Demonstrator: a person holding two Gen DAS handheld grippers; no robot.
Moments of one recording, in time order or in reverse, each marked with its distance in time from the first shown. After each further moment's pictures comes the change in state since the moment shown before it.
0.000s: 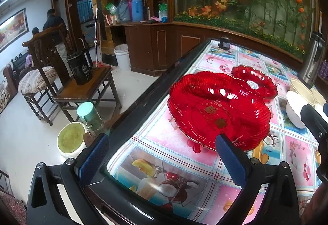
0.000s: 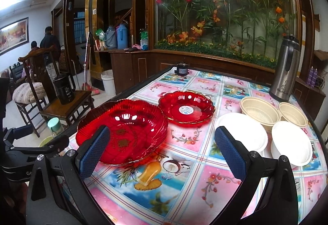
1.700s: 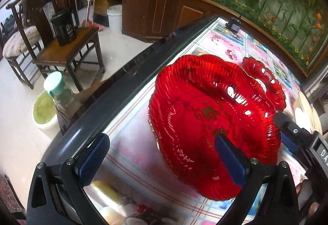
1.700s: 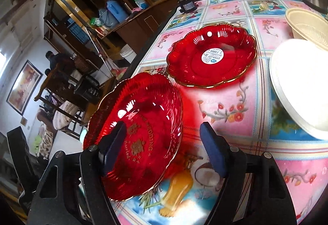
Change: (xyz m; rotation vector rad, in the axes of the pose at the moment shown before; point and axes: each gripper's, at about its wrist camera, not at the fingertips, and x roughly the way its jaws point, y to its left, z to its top) left arm 0.080 0.005 0.021 -0.170 0.263 -0.119; right arm 0.146 -0.052 -0.005 0.434 0.368 0.307
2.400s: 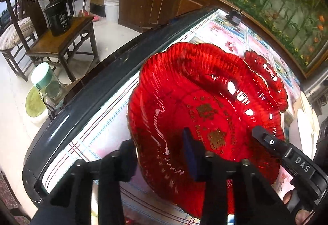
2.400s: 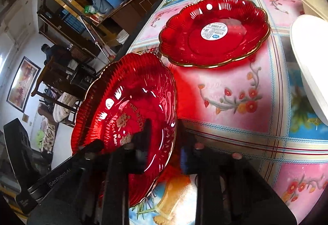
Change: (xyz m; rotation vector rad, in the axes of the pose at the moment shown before) left arm 0.022 -0.008 0.002 -0.013 0.061 -0.027; right arm 0.040 -0.016 -0.004 0.044 0.133 -0.010
